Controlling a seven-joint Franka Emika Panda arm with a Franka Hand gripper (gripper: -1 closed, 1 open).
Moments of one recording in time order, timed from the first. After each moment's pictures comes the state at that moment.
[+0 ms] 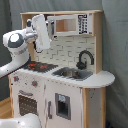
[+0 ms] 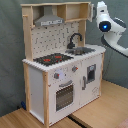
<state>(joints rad) -0.96 -1.37 0.83 -2.26 -0.43 2.51 0.15</state>
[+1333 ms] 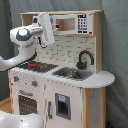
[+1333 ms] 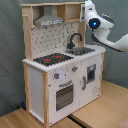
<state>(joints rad) -1.12 -1.19 0.96 -2.03 -0.43 2.58 0.21</state>
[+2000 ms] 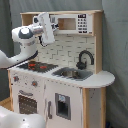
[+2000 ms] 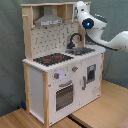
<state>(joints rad) -1.21 -1.12 1.05 -1.89 -0.43 2.60 0.21</state>
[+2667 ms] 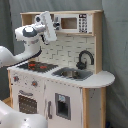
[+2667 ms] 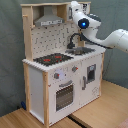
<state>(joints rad) -1.33 -1.08 1.13 -1.77 -0.43 2.66 0.20</state>
